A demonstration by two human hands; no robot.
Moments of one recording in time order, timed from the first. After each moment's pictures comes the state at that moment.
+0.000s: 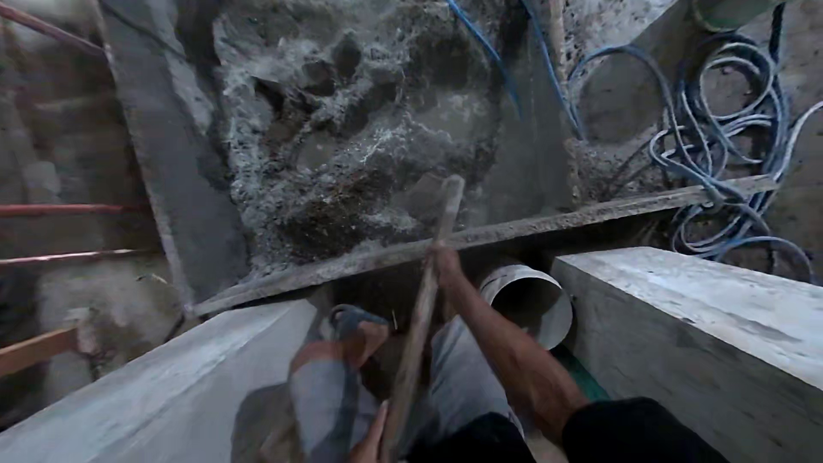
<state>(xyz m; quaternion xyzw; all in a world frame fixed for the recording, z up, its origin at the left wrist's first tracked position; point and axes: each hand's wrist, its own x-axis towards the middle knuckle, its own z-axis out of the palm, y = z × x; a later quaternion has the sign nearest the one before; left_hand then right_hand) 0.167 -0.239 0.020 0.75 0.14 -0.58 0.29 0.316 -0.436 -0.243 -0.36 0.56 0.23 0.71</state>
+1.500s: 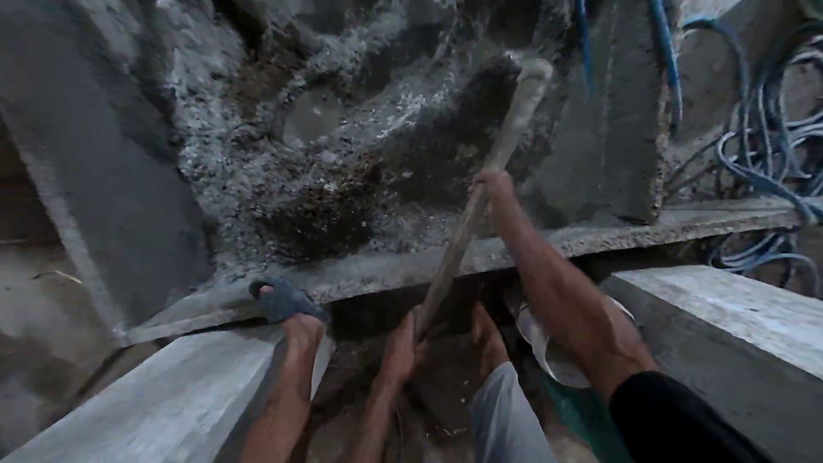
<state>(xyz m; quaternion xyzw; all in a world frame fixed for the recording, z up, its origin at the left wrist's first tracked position) 0.289 -0.132 -0.328 0.74 0.12 -0.60 0.30 0.492 -0.387 -0.451 -0.55 0.50 0.13 0.65</state>
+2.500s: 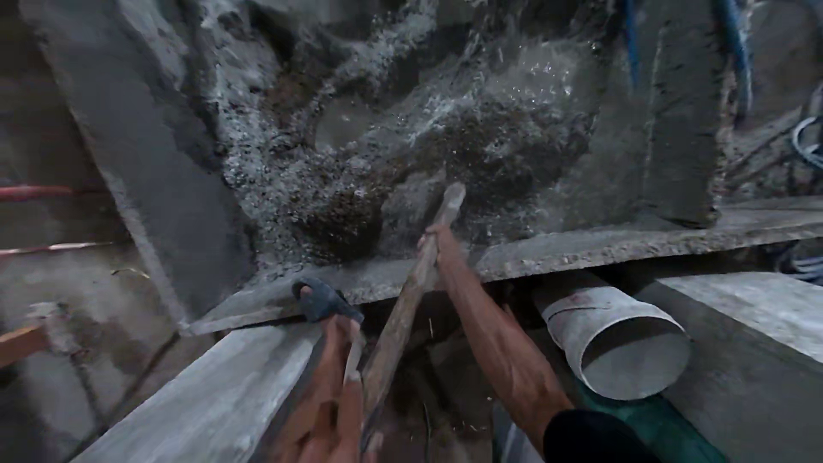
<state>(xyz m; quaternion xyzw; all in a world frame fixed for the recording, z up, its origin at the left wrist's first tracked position) 0.415 -0.064 -0.106 0.82 -0.01 -0.57 -0.01 0.454 -0.210 -0.447 -0.22 0.62 0.23 0.72</state>
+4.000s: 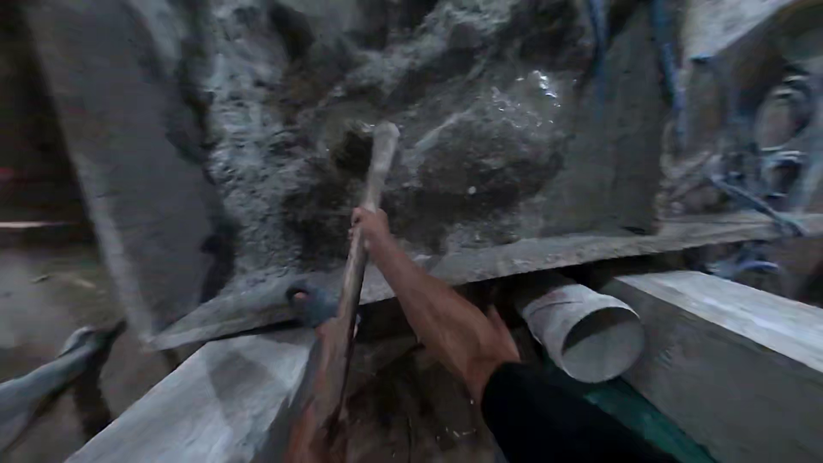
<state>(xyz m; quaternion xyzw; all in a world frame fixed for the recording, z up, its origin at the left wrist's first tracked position) 0.278 0.074 -0.170 0.84 0.22 -0.47 0.14 0.520 -0.052 -0.410 -0.41 0.49 0.30 0.71</state>
